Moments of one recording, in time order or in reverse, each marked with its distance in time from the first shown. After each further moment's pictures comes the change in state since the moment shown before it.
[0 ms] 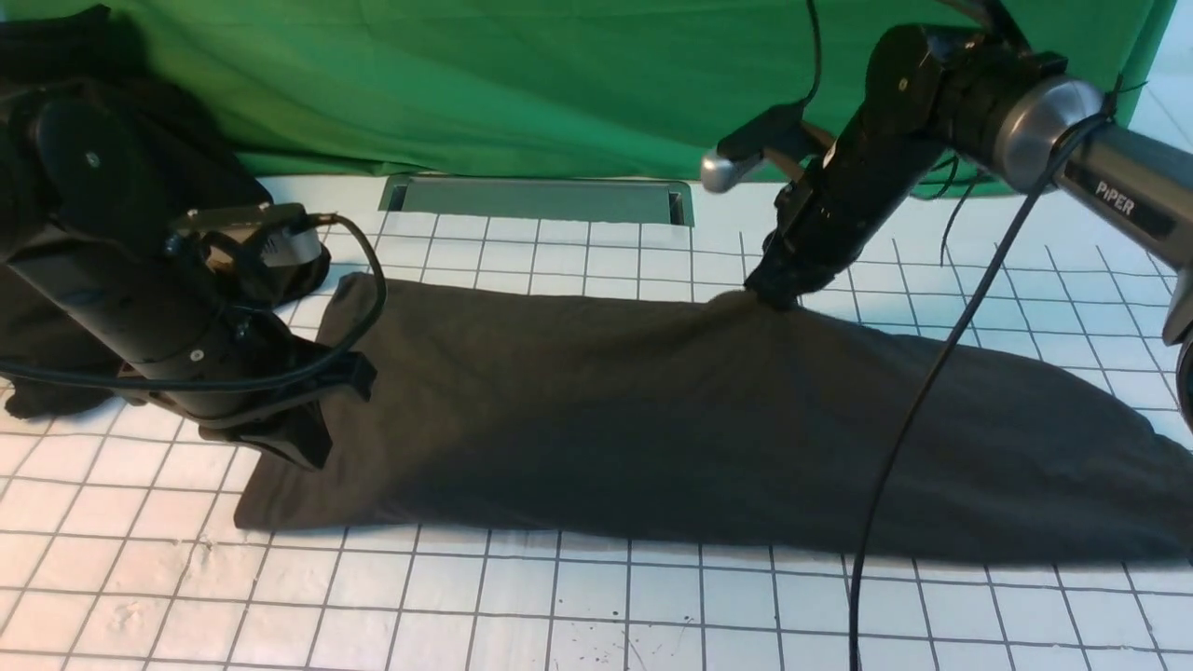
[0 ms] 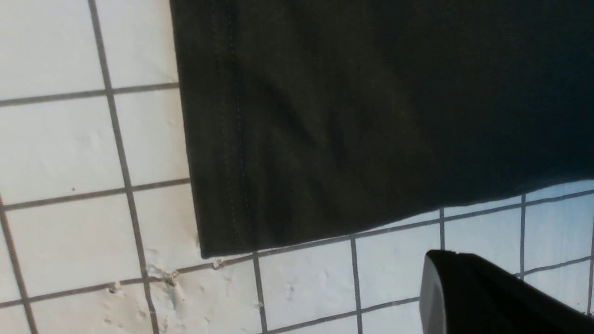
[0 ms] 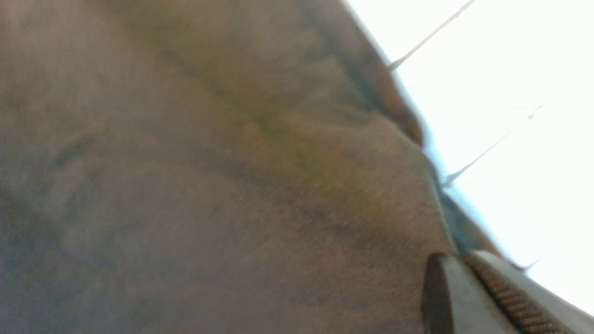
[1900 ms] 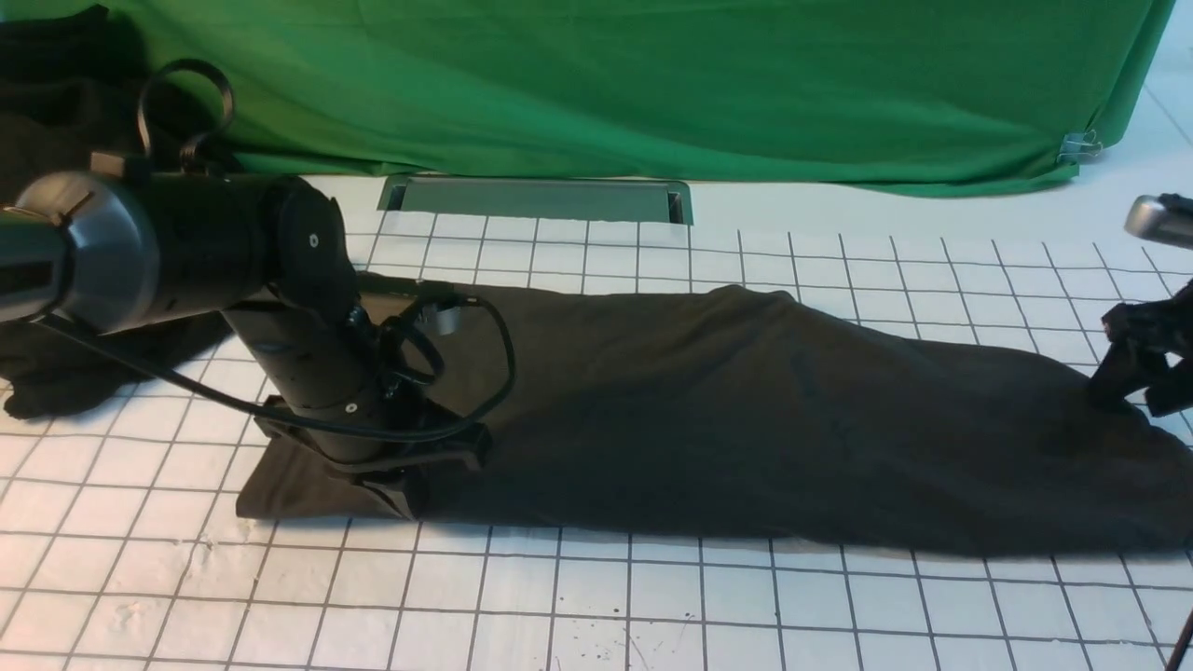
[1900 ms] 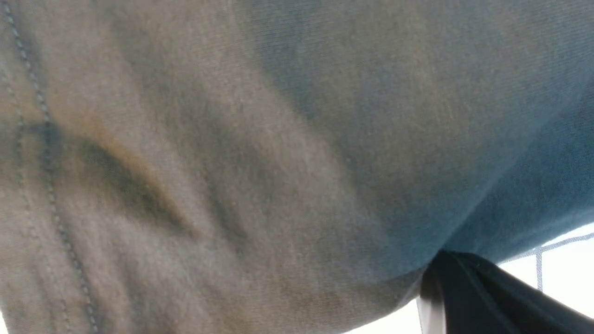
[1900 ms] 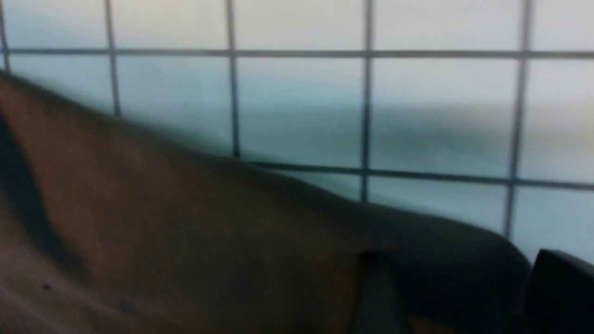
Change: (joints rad) right arm -0.555 -0.270 0.587 0.128 -0.094 0.150; left arm -0.193 0.208 -0.056 0.081 -0.073 -0.076
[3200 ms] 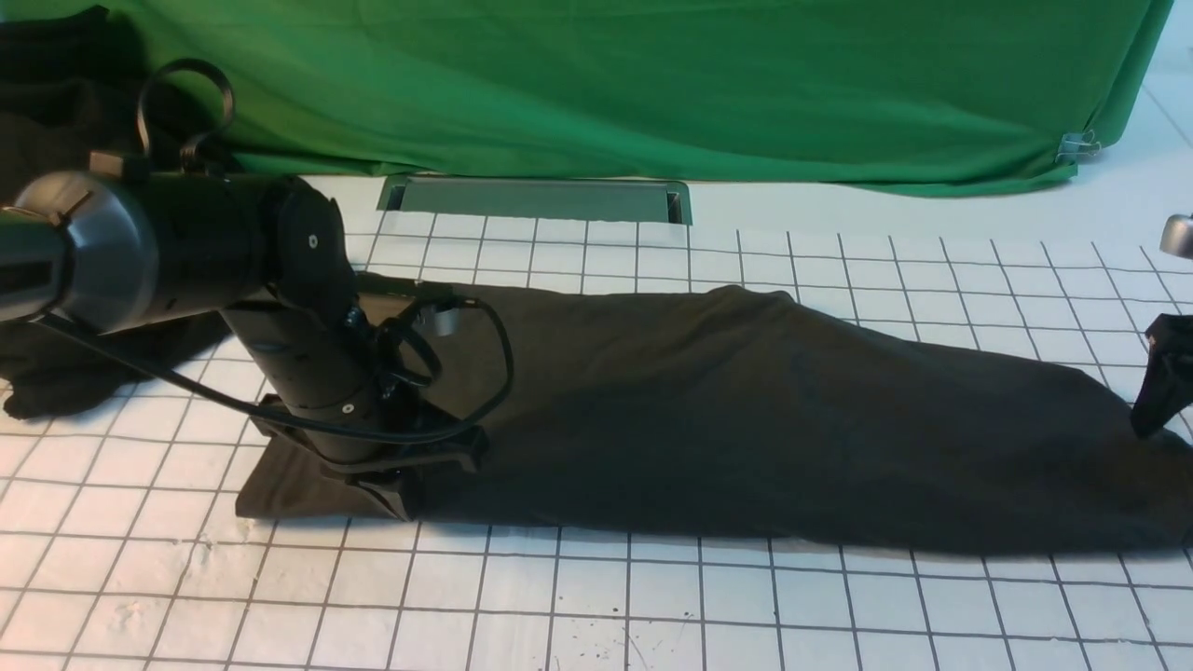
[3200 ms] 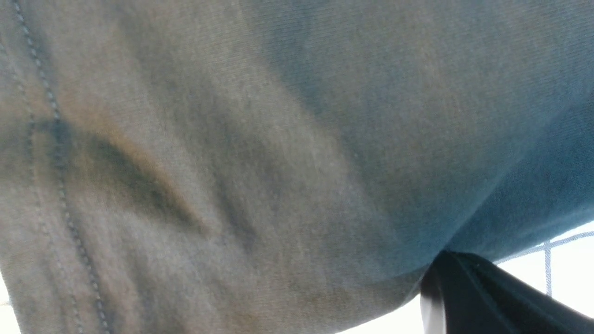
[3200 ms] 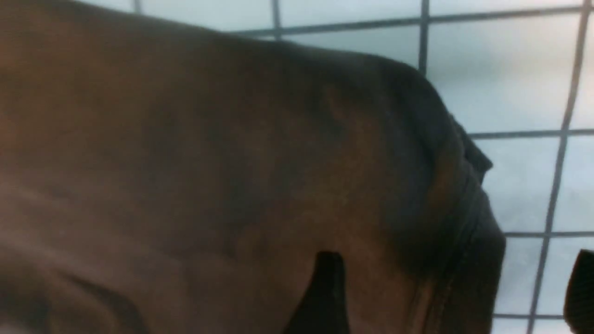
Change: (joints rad) right arm -0.020 -0.007 -0.050 -0.168 0.241 0.195; left arm 0.000 0.000 0.000 0.015 0.004 0.001
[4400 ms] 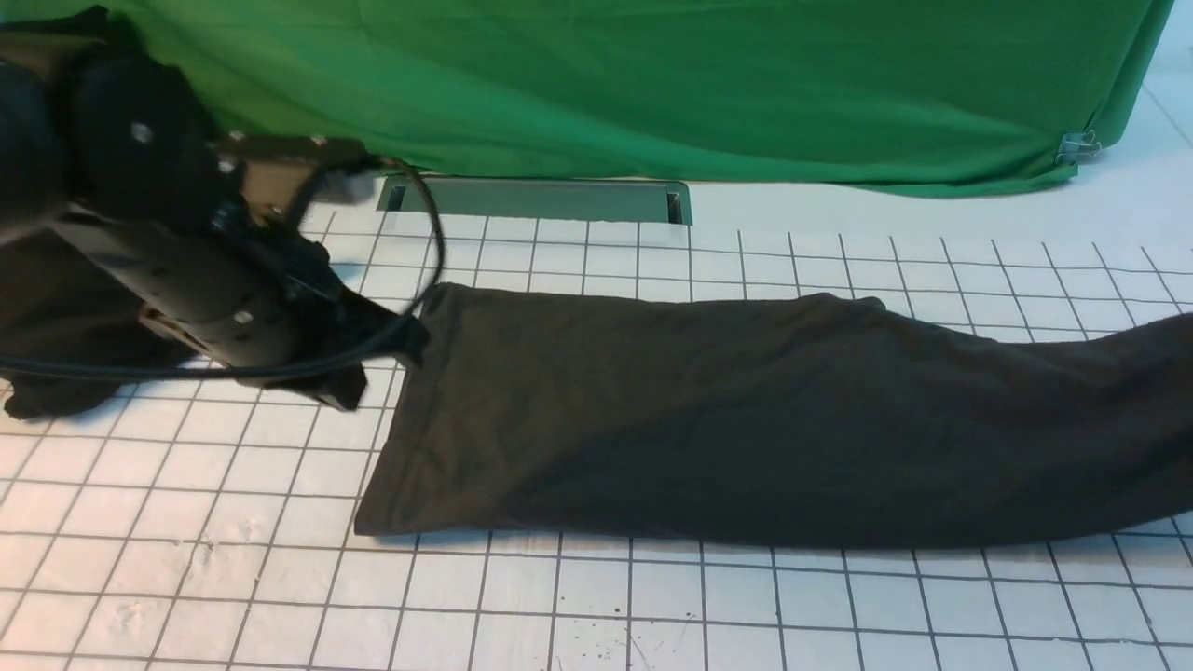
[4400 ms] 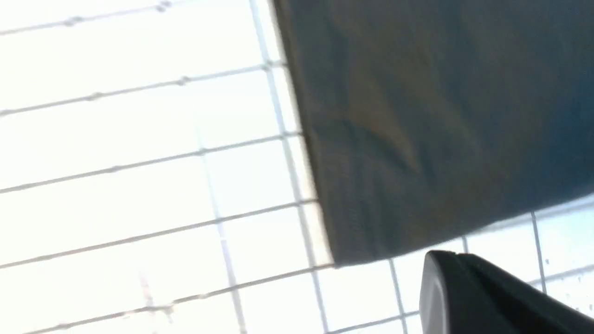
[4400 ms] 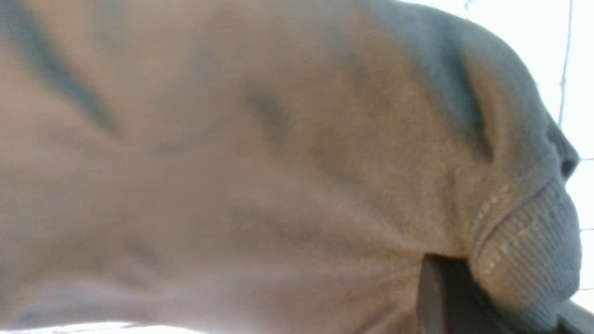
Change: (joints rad) right arm -0.015 -0.198 -0.031 -0.128 0.033 0.004; left arm 0.055 -0.326 -0.001 0.086 0.047 -0.111
